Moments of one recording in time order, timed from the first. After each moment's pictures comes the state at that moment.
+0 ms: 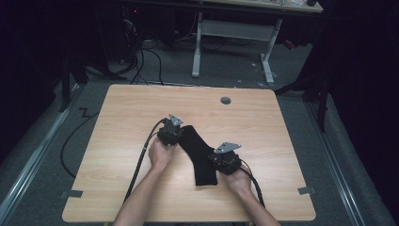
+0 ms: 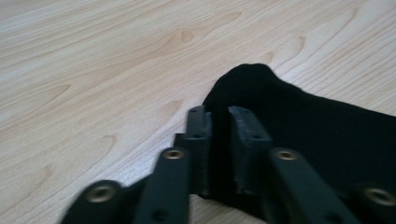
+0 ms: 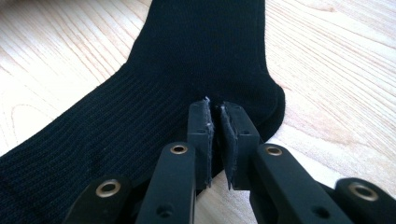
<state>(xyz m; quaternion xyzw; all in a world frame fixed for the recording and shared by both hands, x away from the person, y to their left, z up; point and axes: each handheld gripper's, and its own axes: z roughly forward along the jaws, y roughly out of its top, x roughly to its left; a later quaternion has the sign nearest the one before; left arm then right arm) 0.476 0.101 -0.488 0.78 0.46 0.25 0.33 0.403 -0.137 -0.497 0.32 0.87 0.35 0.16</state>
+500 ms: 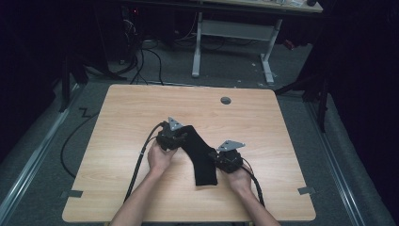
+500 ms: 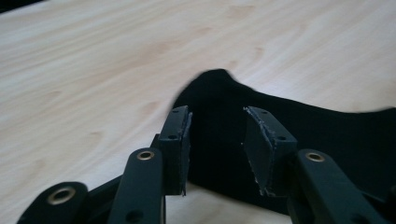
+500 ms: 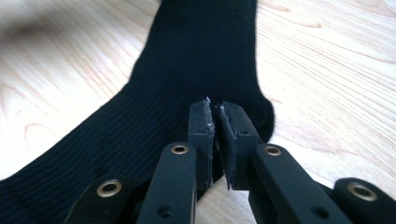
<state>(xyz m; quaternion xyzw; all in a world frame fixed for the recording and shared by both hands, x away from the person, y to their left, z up) 0.449 0.098 -0.475 0.79 0.43 0.23 0.37 0.405 -0.142 -0.491 0.33 0.85 0.38 0.16</state>
